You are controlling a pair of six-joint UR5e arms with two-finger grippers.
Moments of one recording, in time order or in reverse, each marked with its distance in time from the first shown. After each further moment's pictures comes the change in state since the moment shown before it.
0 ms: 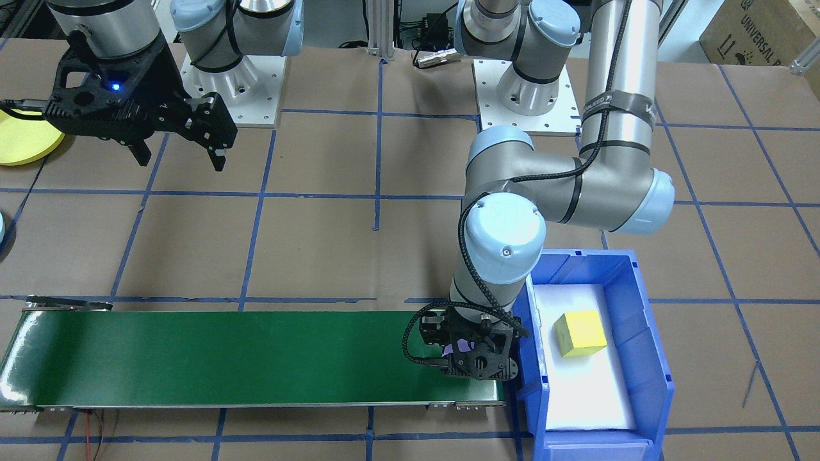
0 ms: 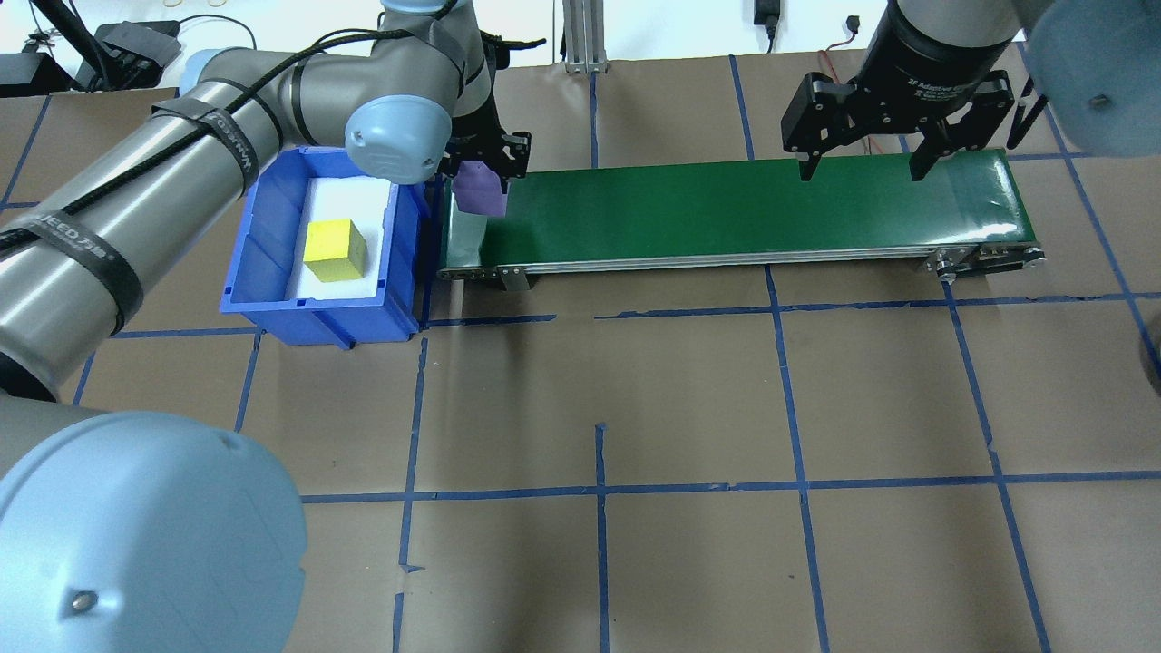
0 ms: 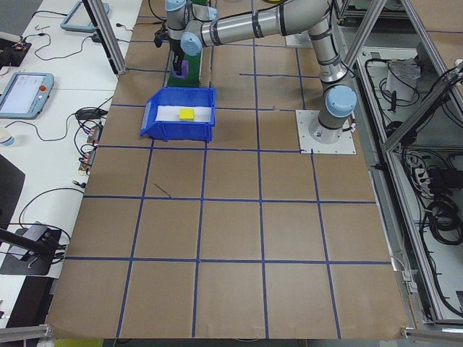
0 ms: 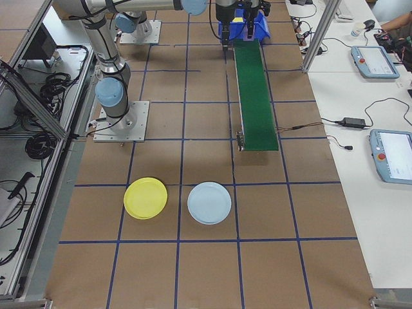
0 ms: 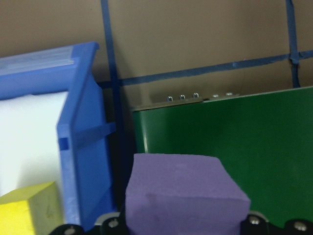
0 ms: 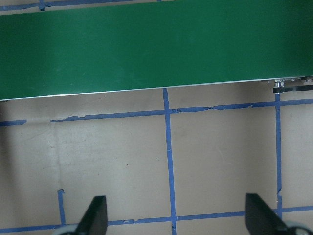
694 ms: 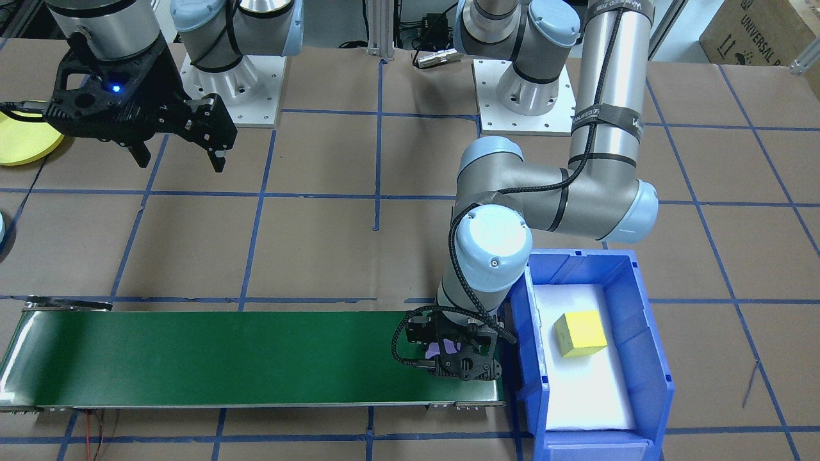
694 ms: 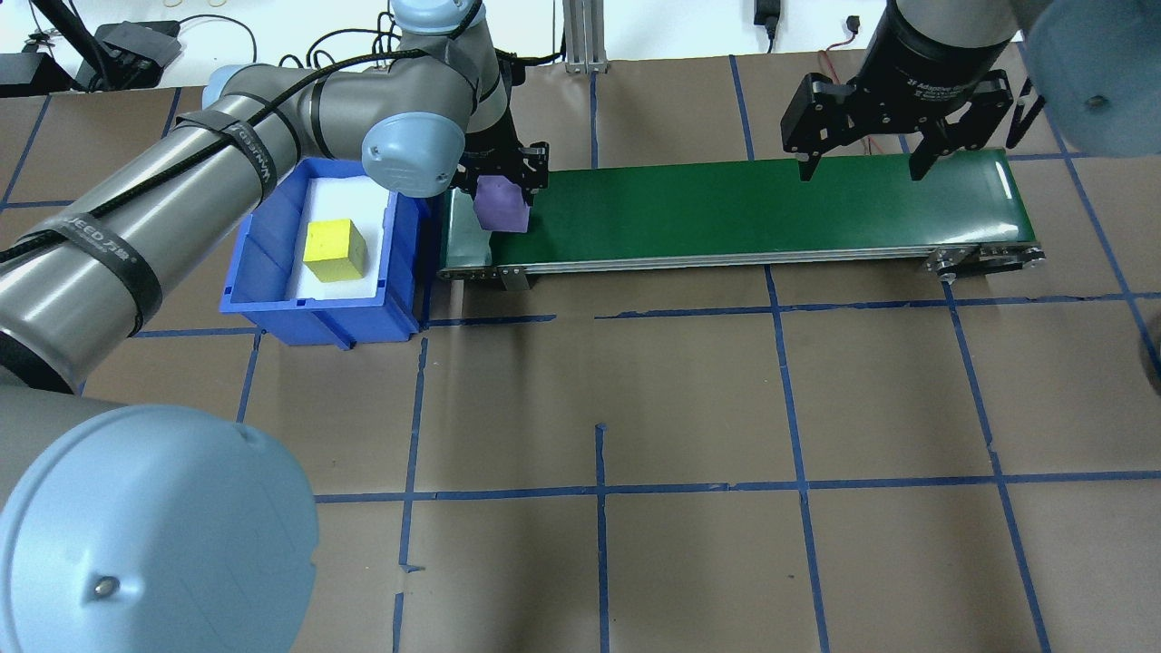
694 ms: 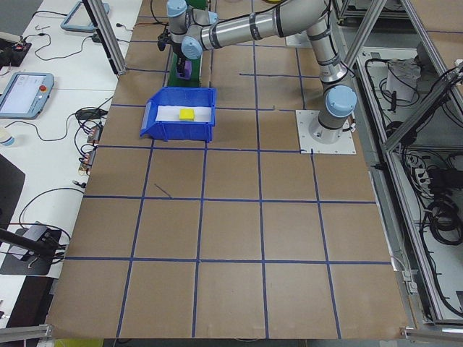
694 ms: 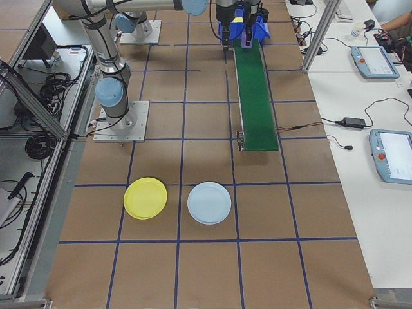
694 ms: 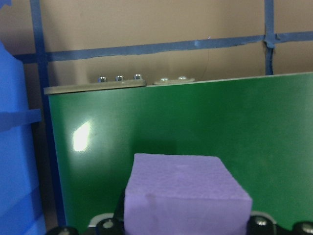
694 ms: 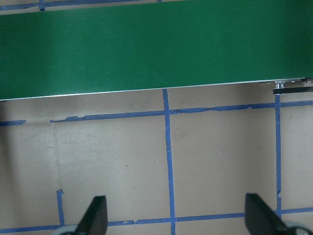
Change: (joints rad) left arm -0.006 -0.004 -0.001 0.006 -0.036 -0.015; right arm 0.000 0.002 0.001 -0.004 -0.001 -0.003
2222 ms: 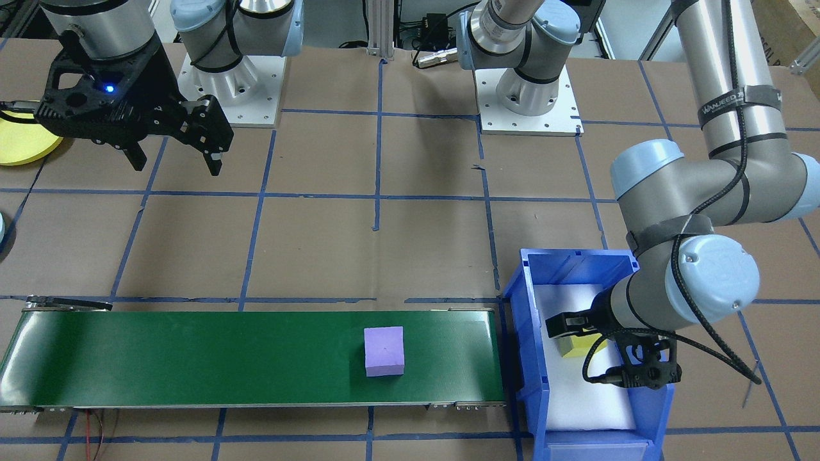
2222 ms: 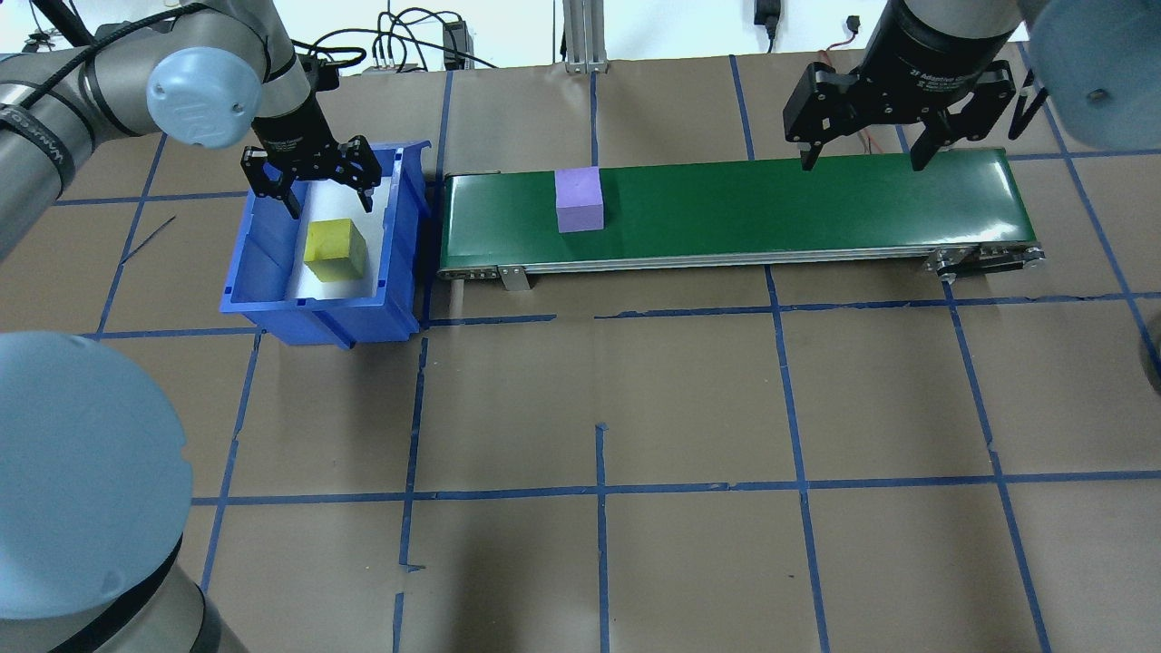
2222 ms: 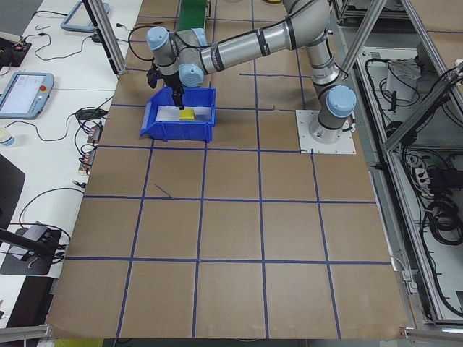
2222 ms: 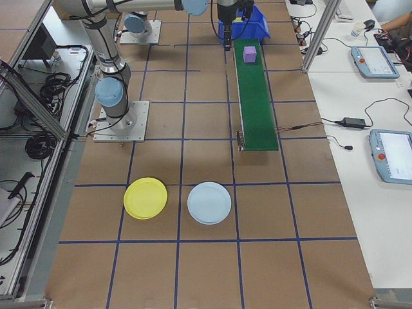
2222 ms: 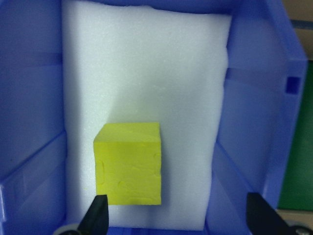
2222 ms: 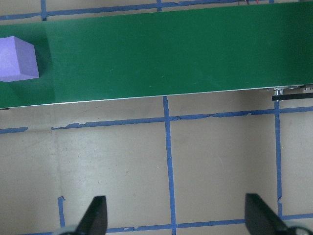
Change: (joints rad) left arm 0.300 0.030 0.012 -0.272 0.067 0.140; right arm -0.006 0.005 -0.005 -0.017 0.005 0.002
